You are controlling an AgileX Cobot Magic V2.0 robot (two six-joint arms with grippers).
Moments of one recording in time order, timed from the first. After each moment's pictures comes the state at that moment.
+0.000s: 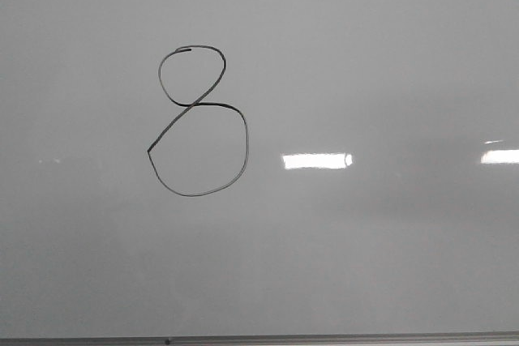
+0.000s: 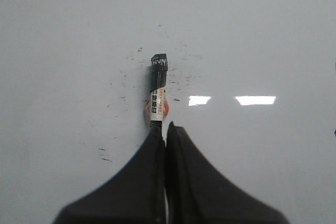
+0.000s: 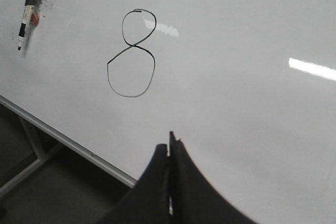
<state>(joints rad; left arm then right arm) 0.02 -0.01 0.01 -0.08 0.13 0.07 0.14 0.20 -0.34 0.74 0.60 -0.72</state>
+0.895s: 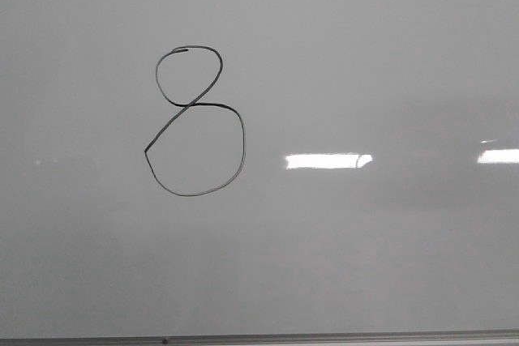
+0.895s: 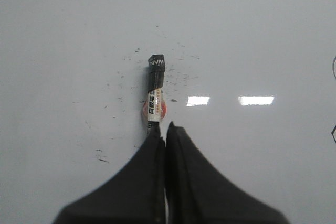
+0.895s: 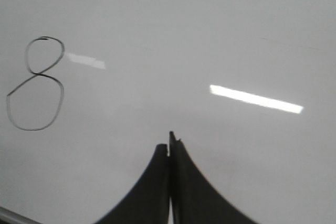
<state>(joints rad) 0.02 -0.01 0.01 -0.08 0.13 0.07 0.14 0.12 -0.20 0.40 0.27 -0.44</state>
